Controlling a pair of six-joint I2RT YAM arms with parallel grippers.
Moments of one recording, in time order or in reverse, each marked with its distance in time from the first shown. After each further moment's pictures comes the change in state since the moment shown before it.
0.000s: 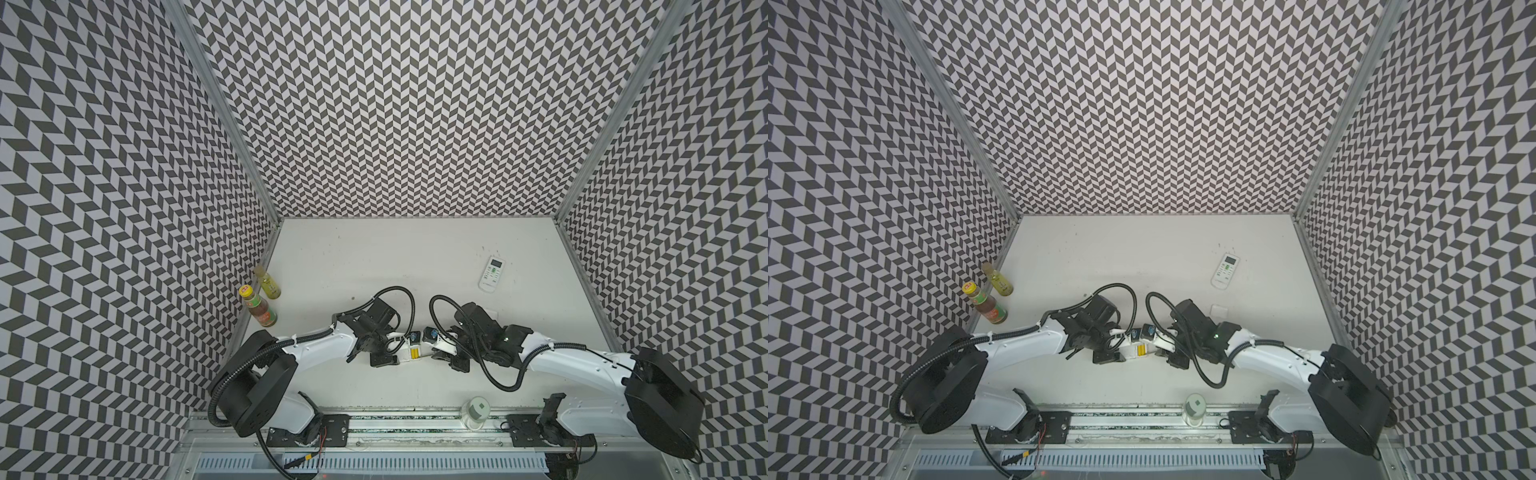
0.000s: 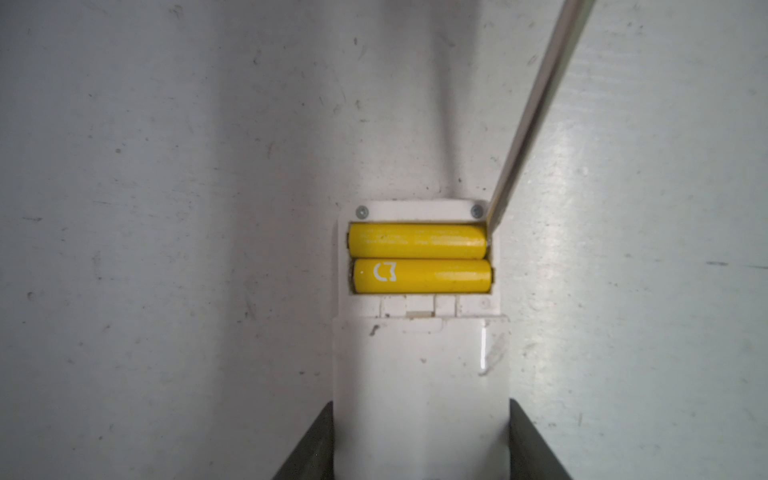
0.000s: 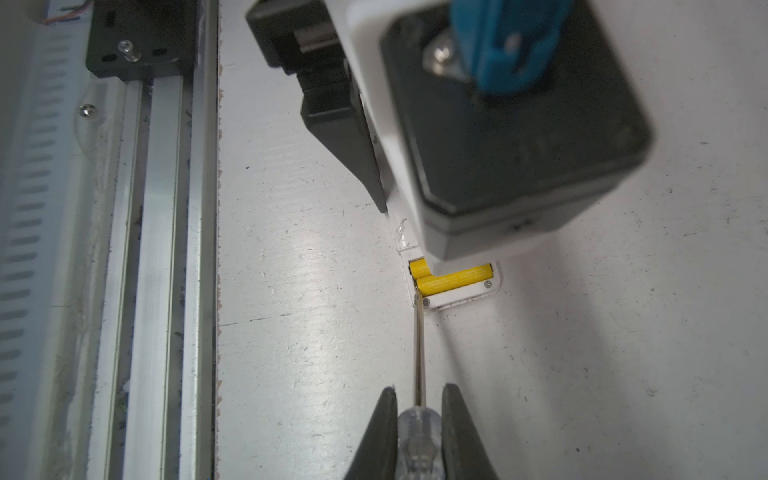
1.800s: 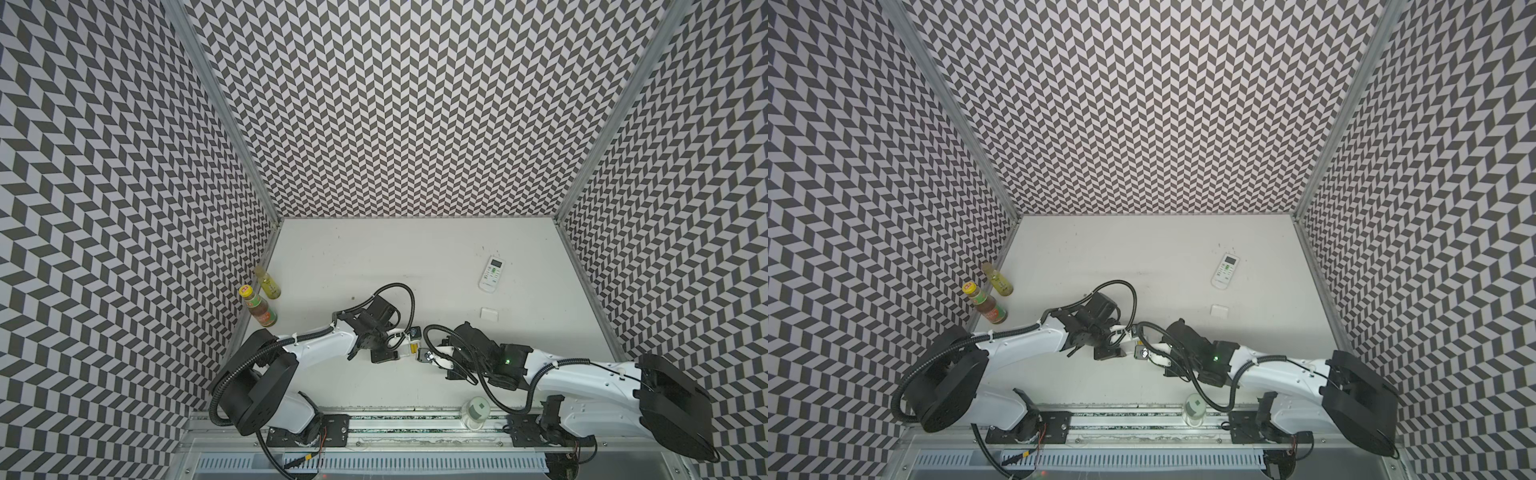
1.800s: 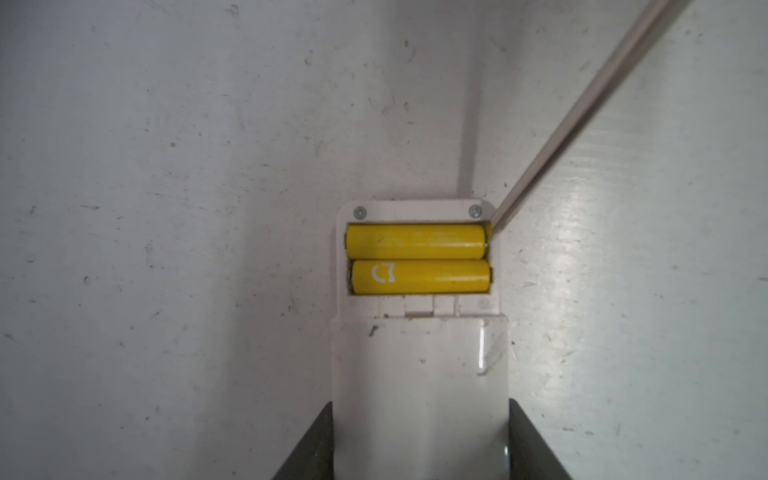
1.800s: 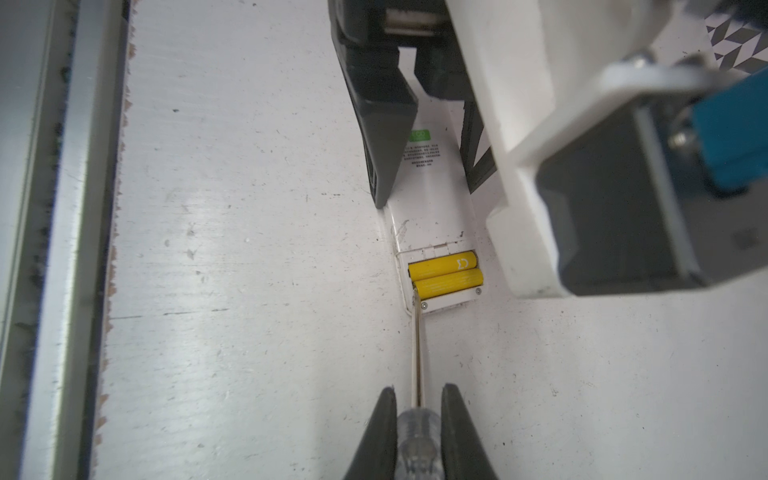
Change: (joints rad) left arm 0.007 0.008 0.017 0.013 -0.031 -0.023; right arm 0.178 -0.071 -0.095 0.156 0.372 -0.116
